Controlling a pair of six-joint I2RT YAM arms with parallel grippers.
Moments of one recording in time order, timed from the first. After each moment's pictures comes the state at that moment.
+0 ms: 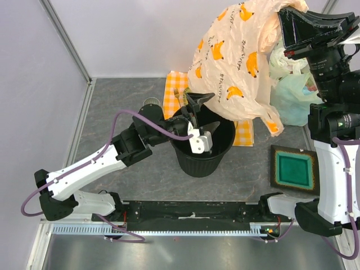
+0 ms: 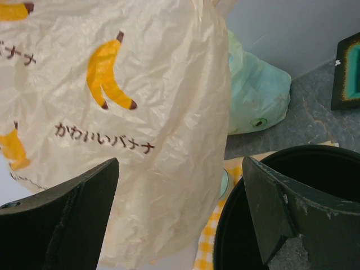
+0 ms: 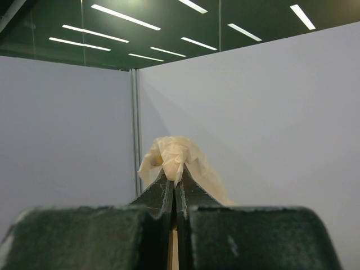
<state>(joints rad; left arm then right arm) -1.05 1.23 1.34 -0.01 0.20 0.96 0.19 1.23 1.95 0.11 -0.37 0.39</state>
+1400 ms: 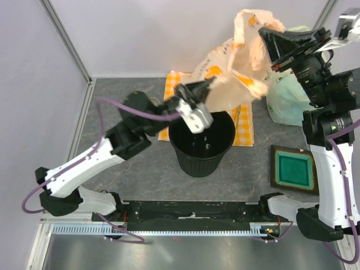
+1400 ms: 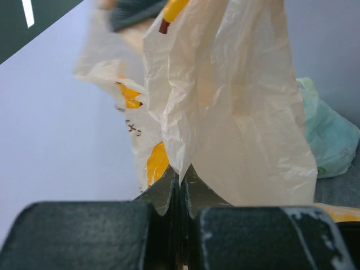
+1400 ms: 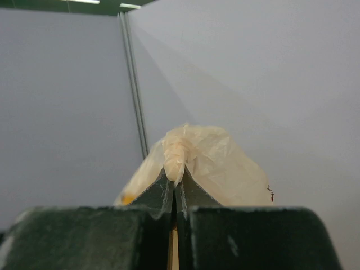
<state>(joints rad) -1.12 1.33 1.54 0.11 0.04 0.96 0.19 1.18 1.82 0.01 -0.38 0.40</state>
